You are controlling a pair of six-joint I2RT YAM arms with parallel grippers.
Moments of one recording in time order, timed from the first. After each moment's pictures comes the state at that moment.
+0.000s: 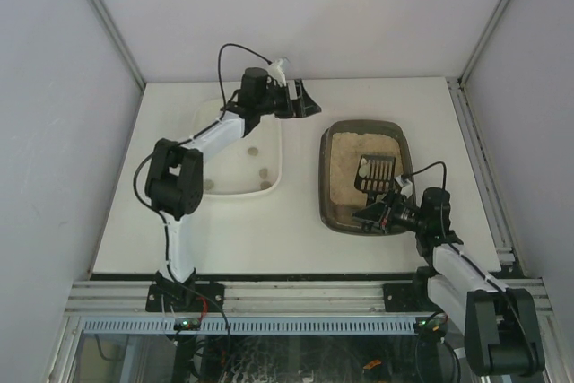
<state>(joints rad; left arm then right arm) -0.43 2.11 1.65 0.06 0.53 -0.51 0.05 0.91 0.14 0.28 -1.00 1.08</state>
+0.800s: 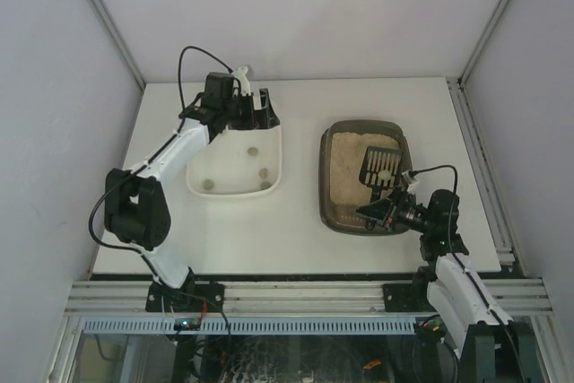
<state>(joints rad) -0.33 1.73 1.44 -0.35 0.28 -0.32 -0.01 0.71 0.13 0.30 -1.03 1.19</state>
